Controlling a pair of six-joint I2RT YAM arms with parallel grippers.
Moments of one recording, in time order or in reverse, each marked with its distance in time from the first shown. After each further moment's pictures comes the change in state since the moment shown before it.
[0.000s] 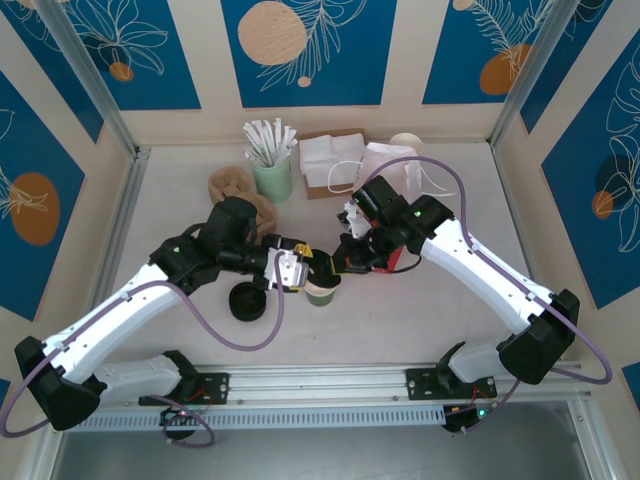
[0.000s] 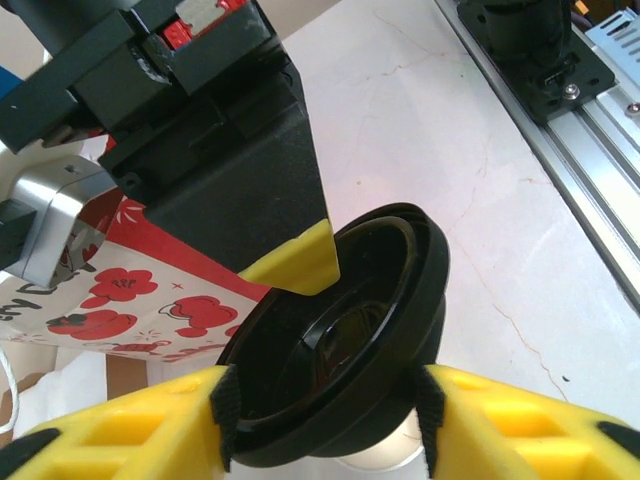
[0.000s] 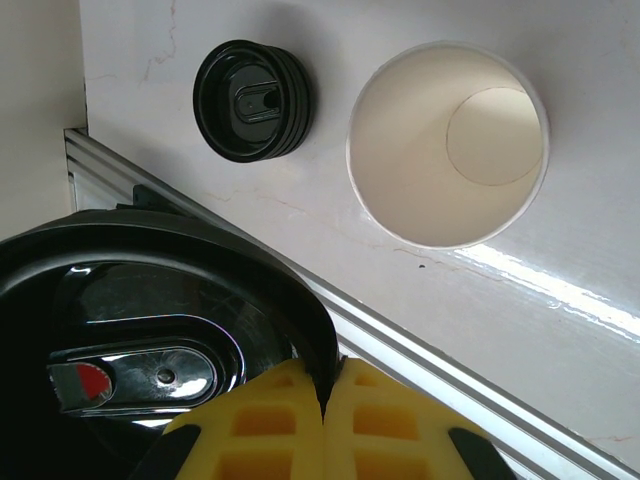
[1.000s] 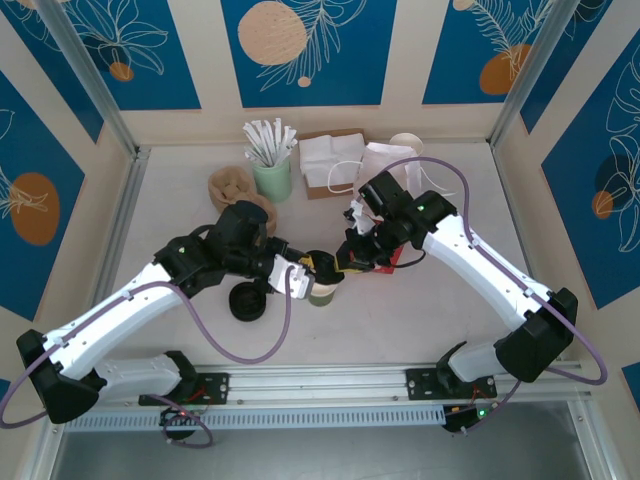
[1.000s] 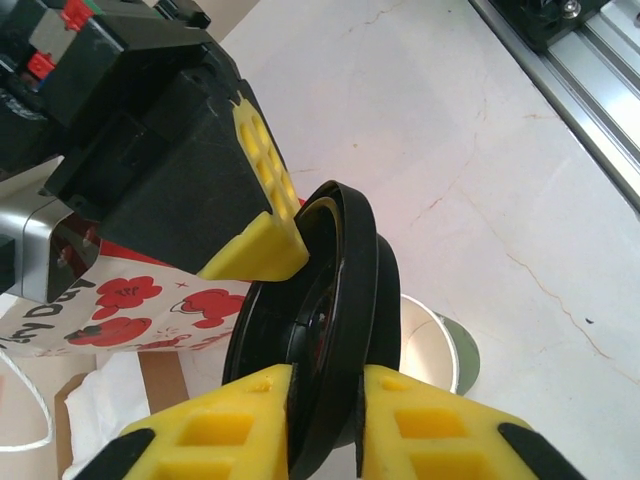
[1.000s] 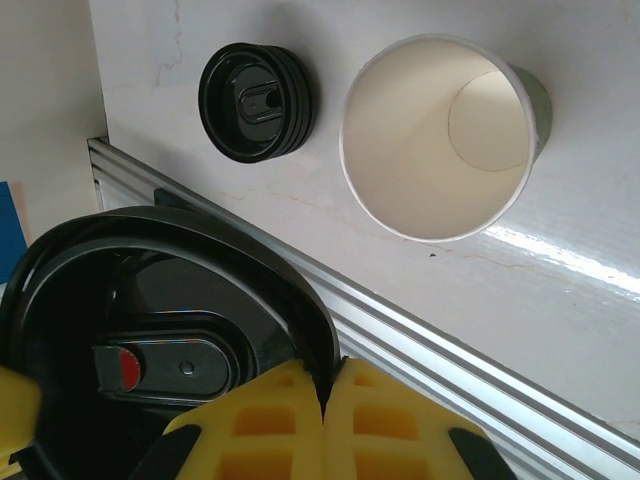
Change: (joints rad) left arm -0.079 0.022 0.048 -0.065 -0.139 0.121; right arm -0.057 0.013 0.000 -0.018 -0.079 0.016
